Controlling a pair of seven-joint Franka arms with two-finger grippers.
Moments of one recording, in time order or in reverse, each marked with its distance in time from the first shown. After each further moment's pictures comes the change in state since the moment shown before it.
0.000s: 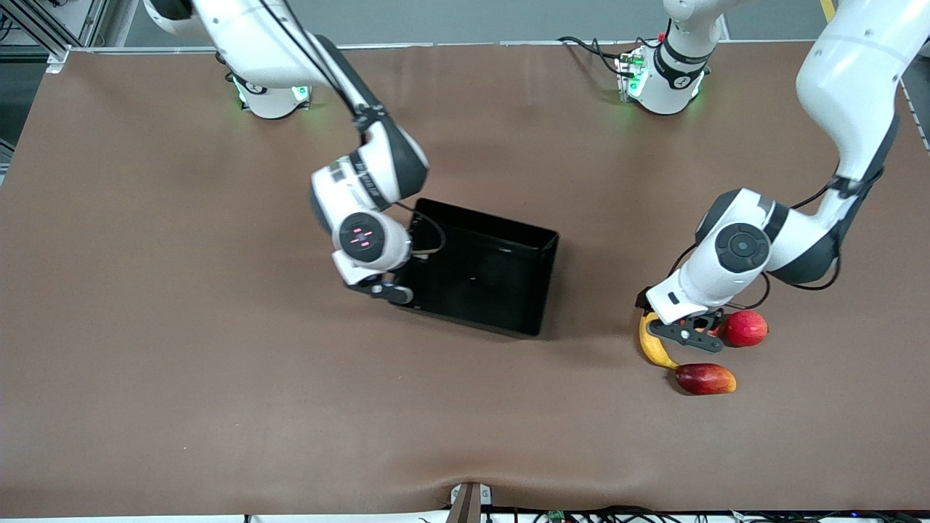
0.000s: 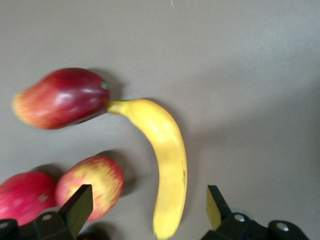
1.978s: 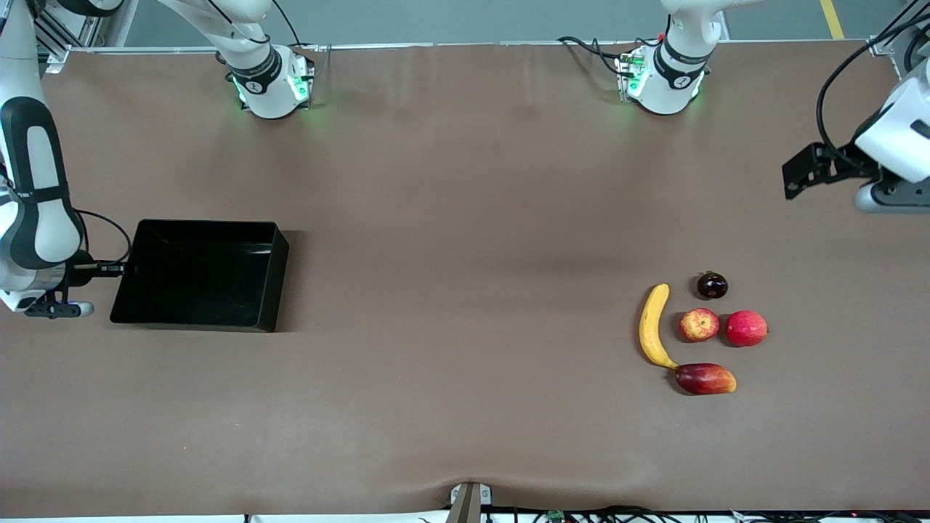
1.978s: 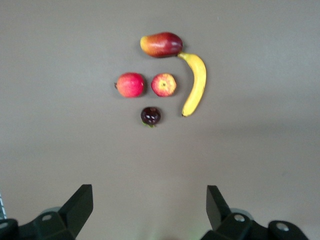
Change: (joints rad) left arm -0.319 -0.524 0.504 0.359 -0.529 -0.722 0.190; right arm -0.914 -0.058 -0.011 -0.239 -0.150 0.132 -1.185
